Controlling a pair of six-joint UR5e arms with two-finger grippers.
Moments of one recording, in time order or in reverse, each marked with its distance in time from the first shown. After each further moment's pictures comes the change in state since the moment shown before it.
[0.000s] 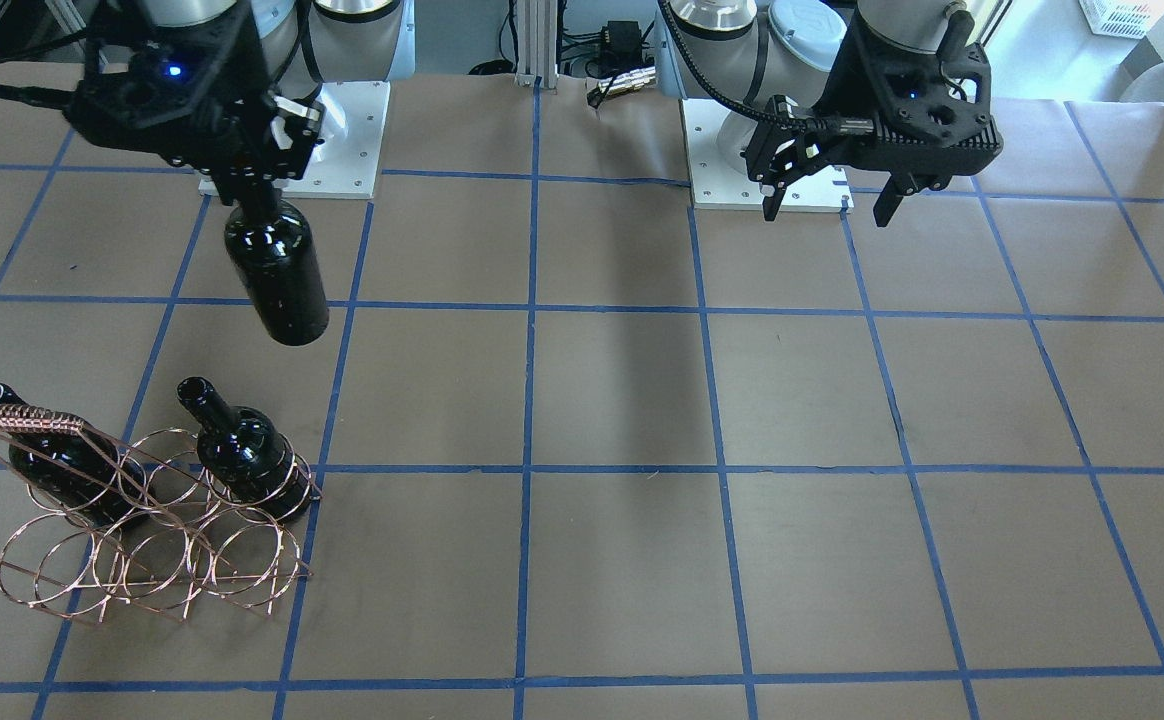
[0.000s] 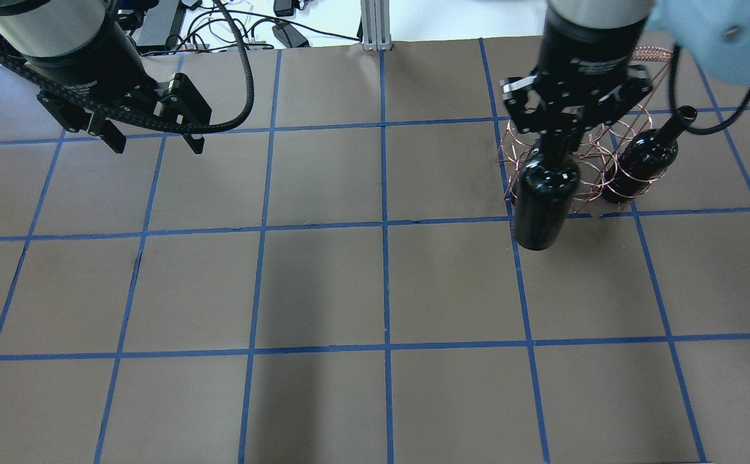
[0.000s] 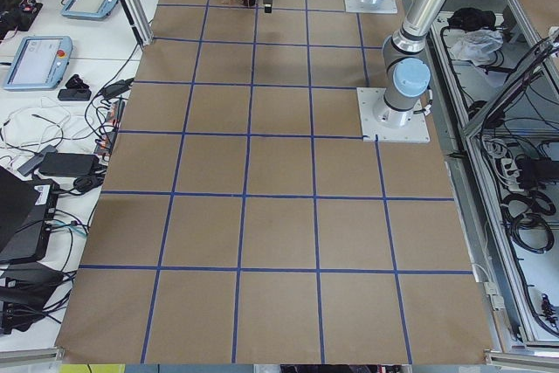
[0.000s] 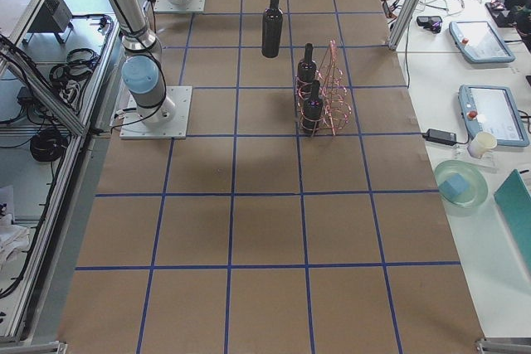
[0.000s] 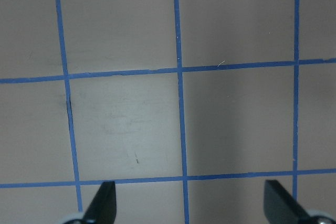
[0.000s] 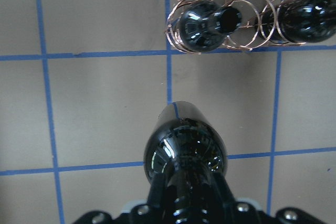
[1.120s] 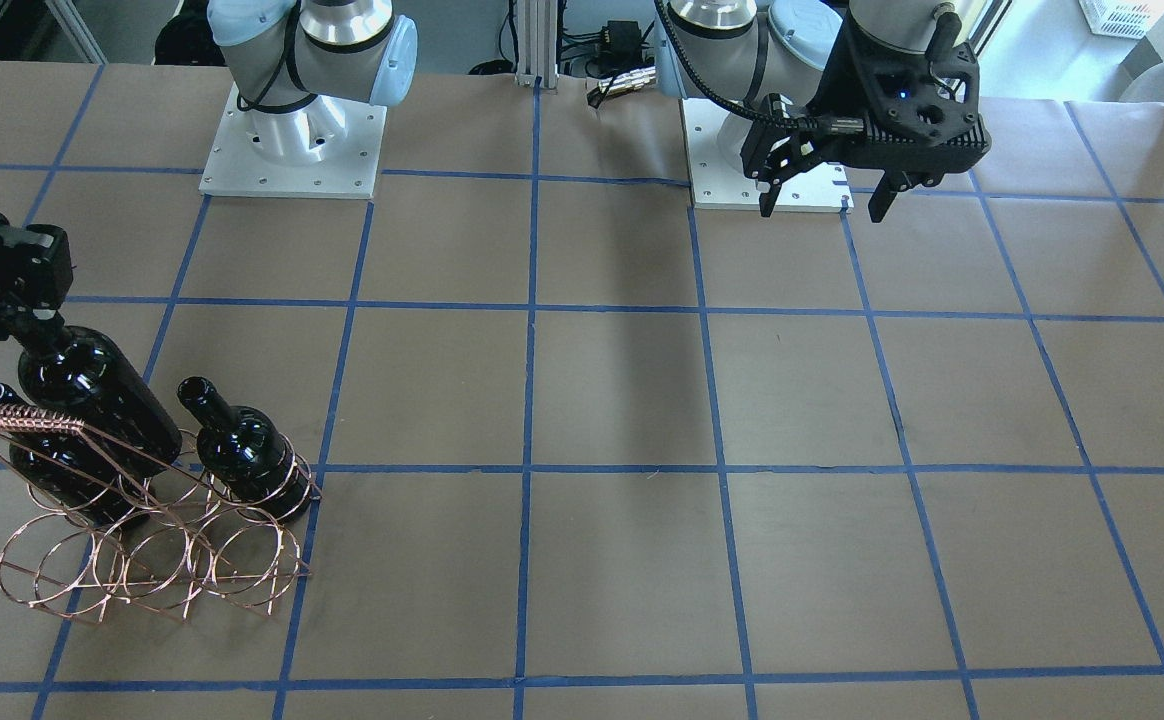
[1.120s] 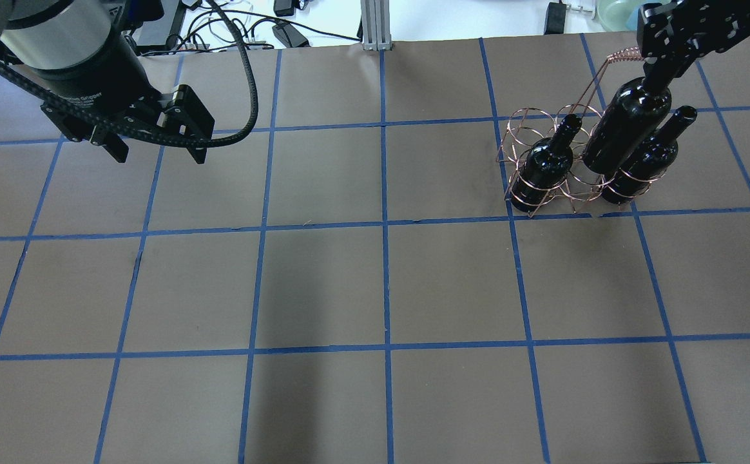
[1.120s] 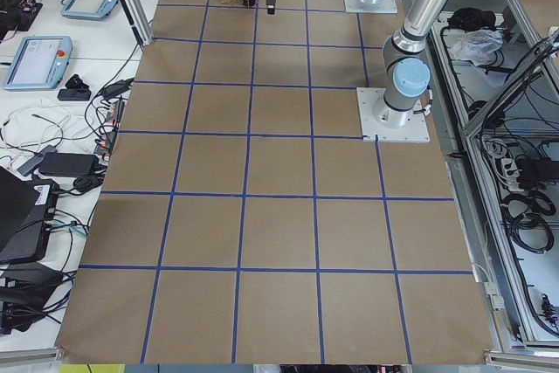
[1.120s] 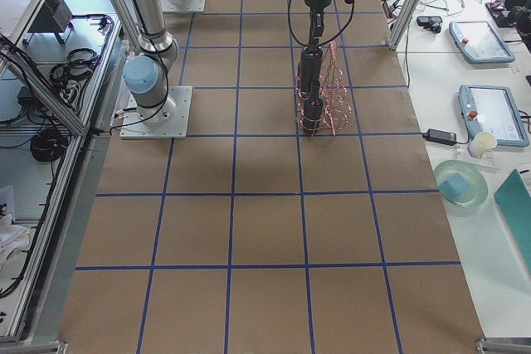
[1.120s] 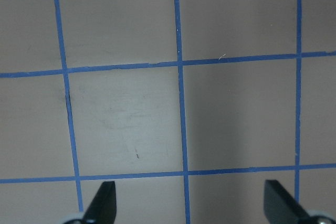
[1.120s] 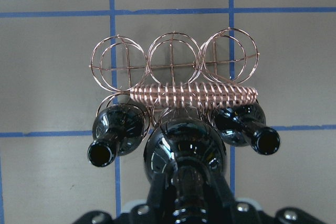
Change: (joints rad) left arm -0.001 0.015 -0.023 0.001 0.008 -0.002; right arm -0.260 0.127 -0.050 -0.221 0.100 -0.273
